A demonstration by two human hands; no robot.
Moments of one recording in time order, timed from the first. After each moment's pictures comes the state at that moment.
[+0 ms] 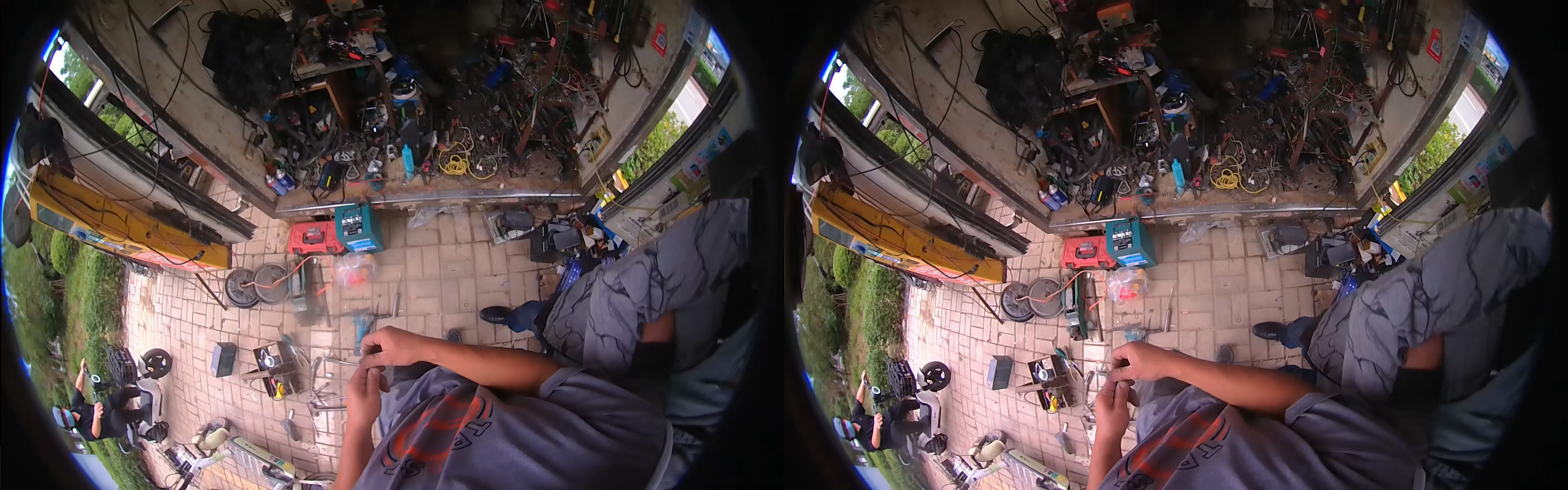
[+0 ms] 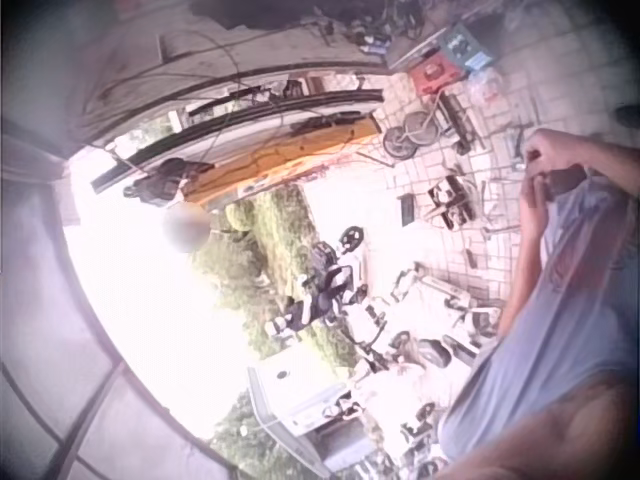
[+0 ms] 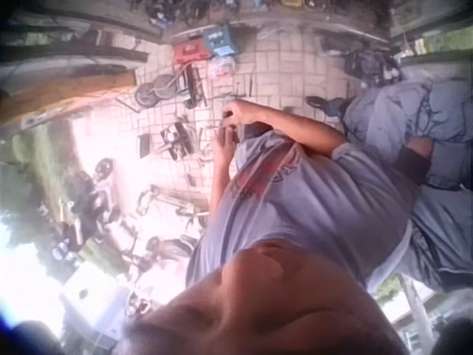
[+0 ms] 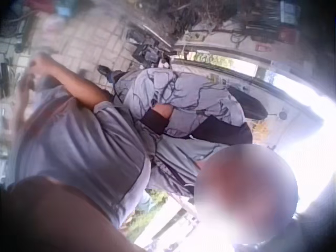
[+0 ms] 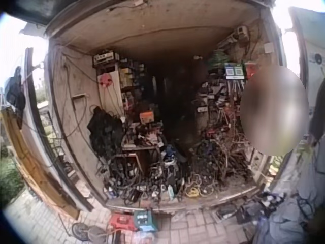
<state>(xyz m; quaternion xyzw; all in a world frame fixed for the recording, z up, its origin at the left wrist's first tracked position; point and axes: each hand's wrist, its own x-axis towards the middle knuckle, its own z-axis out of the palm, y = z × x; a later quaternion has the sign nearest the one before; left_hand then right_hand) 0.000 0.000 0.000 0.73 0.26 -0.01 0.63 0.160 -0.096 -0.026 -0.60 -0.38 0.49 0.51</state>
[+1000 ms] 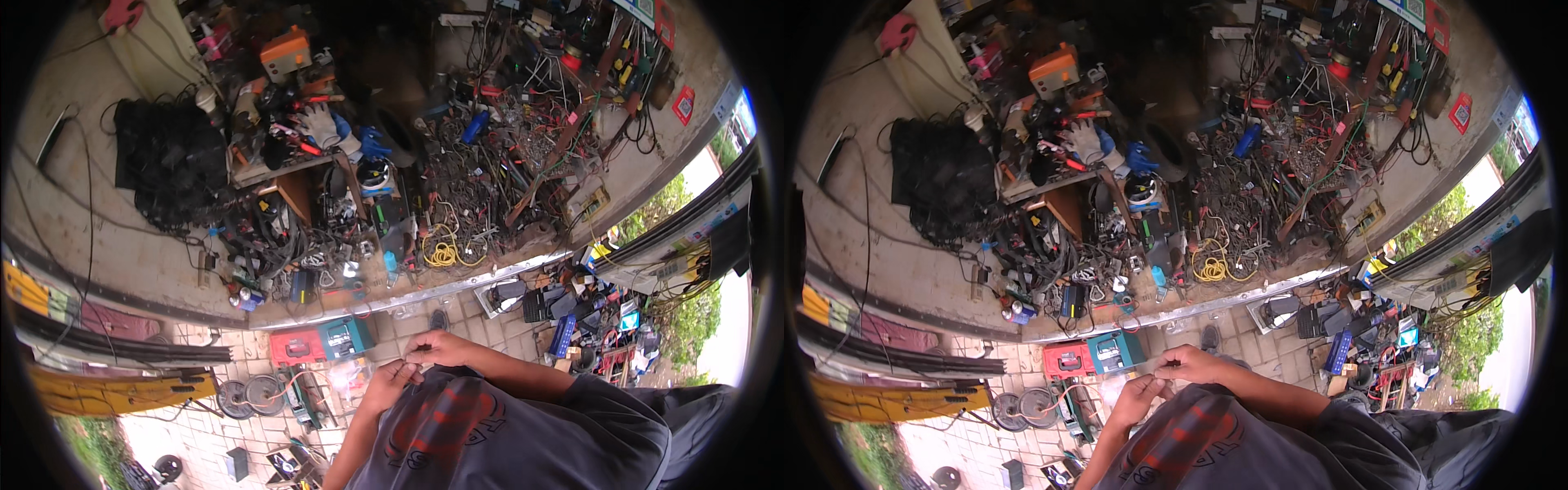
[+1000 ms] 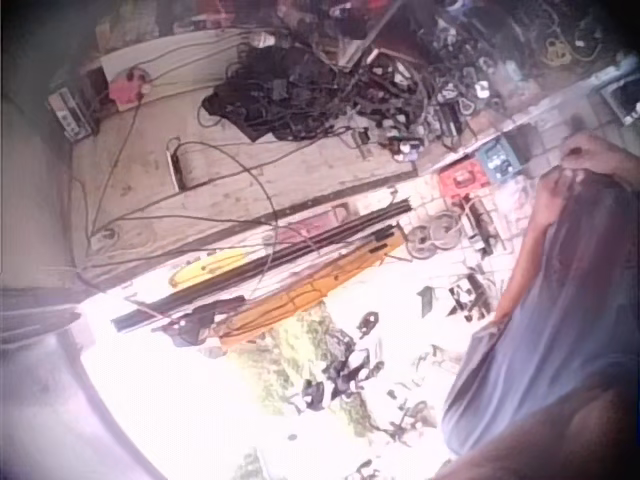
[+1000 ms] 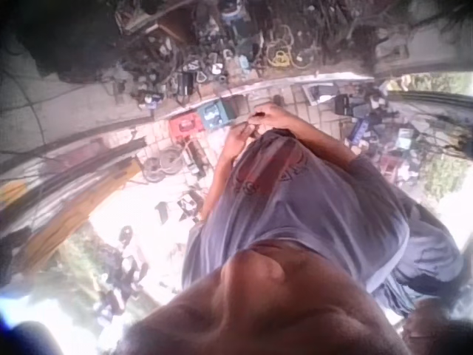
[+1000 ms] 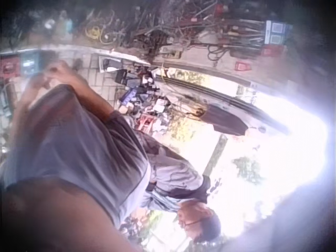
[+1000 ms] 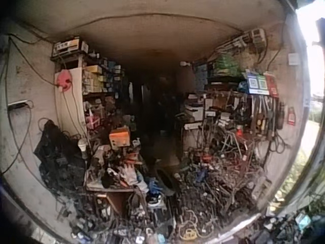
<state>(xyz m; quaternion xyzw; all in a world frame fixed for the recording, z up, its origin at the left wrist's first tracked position) 0.509 0.106 -0.034 0.68 0.05 -0.25 0.69 0.590 -0.088 -0.053 -0.65 -0.19 0.39 0.63</state>
